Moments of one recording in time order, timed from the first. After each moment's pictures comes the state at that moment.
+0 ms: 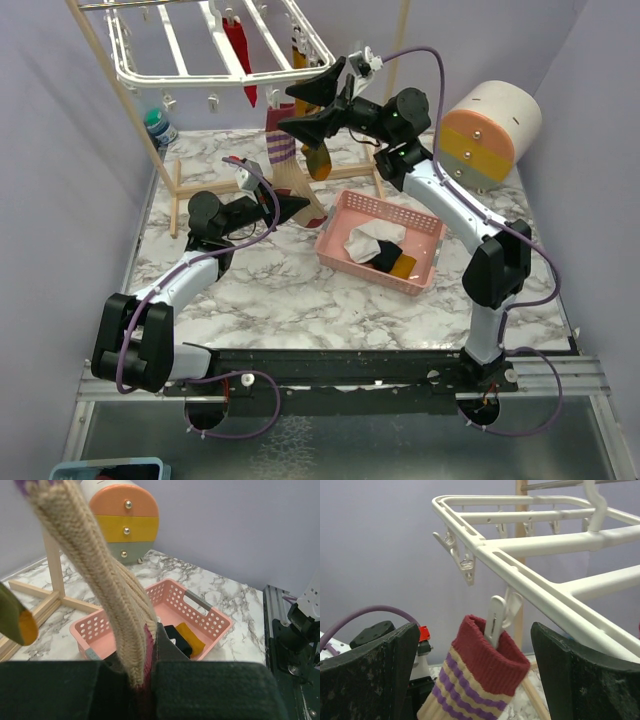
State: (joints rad) left arm -0.24 1.31 0.68 0.93 0.91 -0.43; right arm 0.58 1.91 1.85 0.64 -0.79 0.45
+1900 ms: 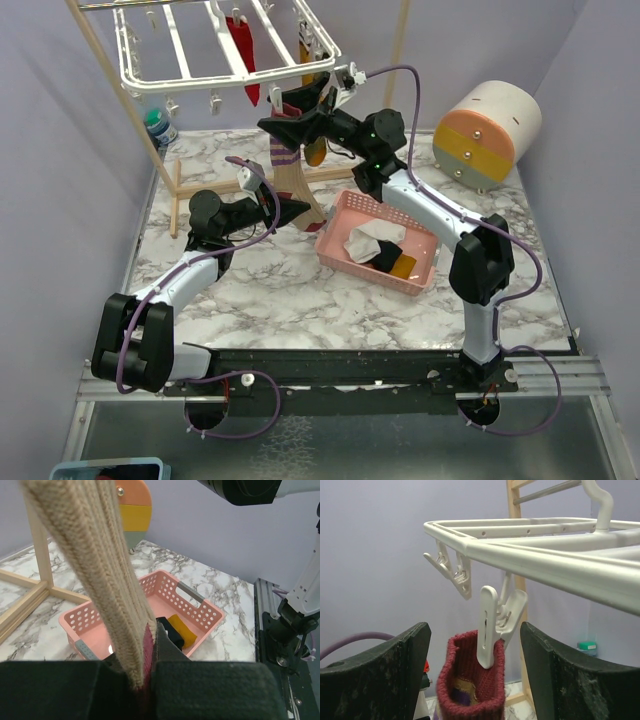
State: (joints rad) left arm -0.24 1.31 0.68 0.89 0.96 -0.43; right arm 0.67 1.99 1.82 0.81 -0.62 0.52
